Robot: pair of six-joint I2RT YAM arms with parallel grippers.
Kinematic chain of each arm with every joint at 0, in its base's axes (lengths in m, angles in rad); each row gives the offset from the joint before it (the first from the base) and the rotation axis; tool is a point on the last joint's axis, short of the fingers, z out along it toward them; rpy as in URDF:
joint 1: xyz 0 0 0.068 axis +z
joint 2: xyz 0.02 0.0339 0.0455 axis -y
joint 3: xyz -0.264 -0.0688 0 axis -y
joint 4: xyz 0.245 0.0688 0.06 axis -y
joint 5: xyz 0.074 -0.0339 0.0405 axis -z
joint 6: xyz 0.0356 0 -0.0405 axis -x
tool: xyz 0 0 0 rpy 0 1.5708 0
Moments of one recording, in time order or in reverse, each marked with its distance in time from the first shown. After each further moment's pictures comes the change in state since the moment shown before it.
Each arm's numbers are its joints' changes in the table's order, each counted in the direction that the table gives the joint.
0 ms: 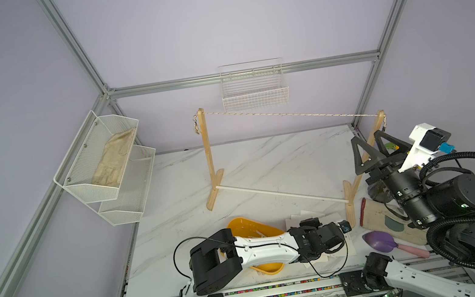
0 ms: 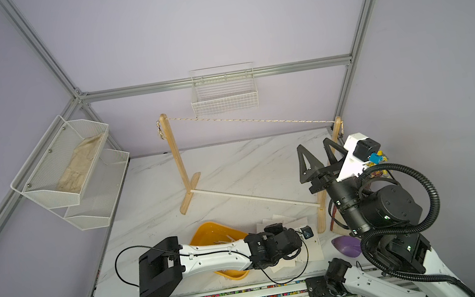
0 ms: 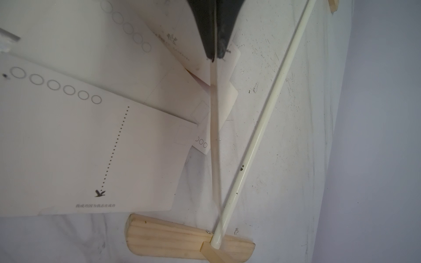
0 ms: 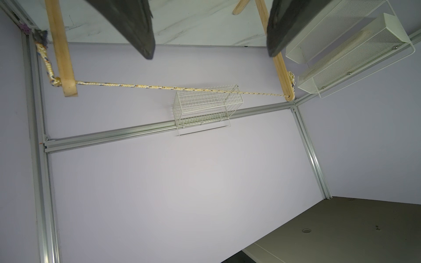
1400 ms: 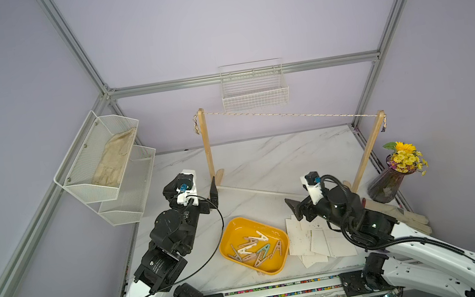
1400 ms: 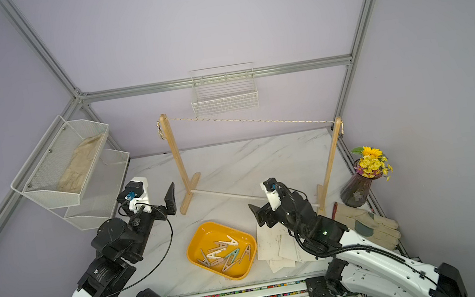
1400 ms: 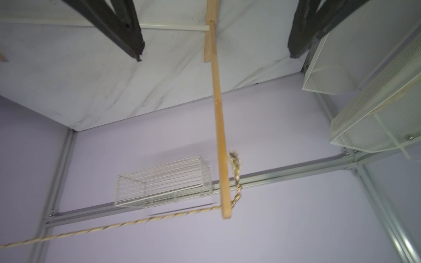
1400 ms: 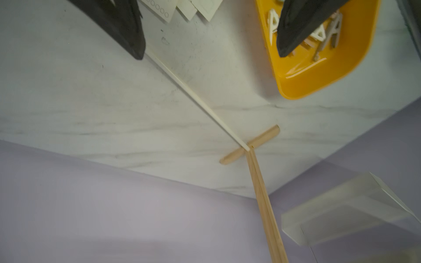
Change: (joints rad) left arm 0.844 1.304 -0.610 0.150 0.149 0.199; right arm -0.002 -0.241 -0.615 0.139 -0.287 -0.018
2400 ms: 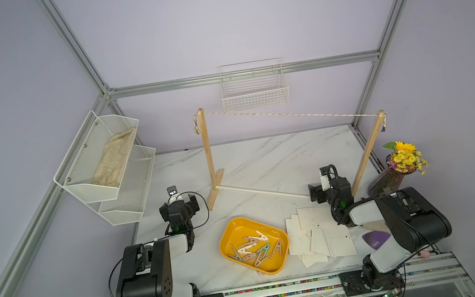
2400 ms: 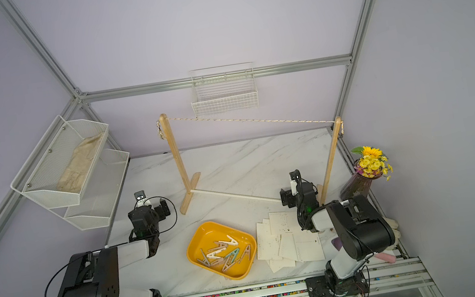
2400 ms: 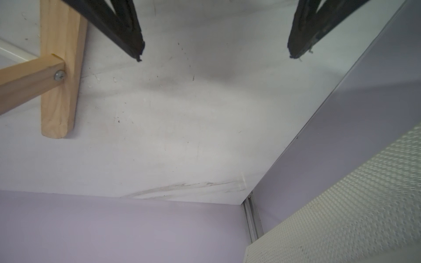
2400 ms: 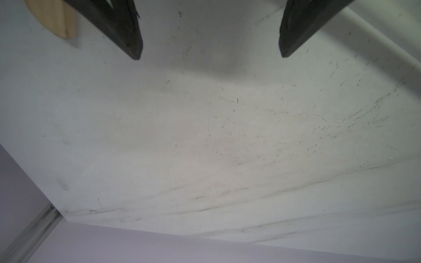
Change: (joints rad) left arm 0.542 -0.815 -0.407 0.911 0.157 0.170; right arm -0.610 -0.740 -0.156 0.849 -0.142 0.187
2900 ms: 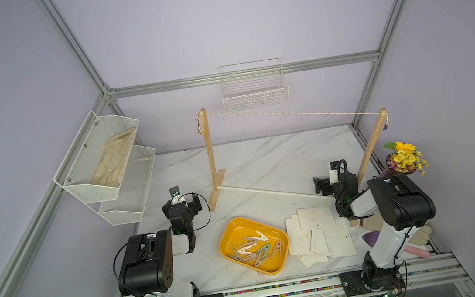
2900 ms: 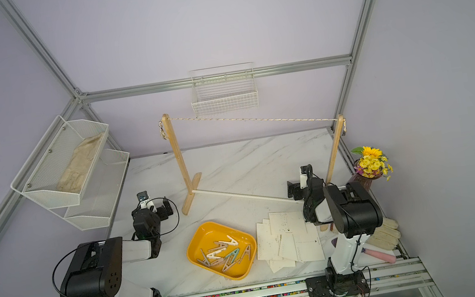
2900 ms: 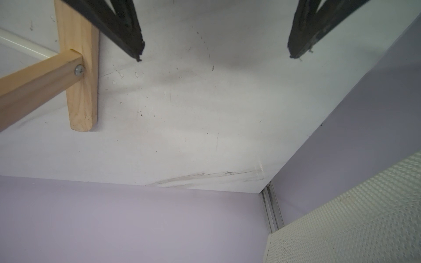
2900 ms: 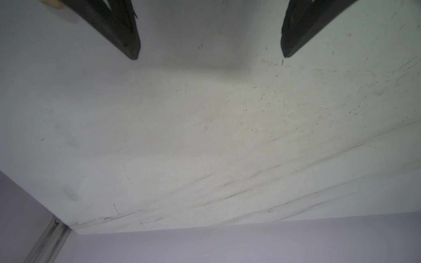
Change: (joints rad) left arm 0.003 -0.071 -0.012 0.154 0.084 -0.014; right arm -0.163 -0.178 0.056 0.165 -0.135 -0.086
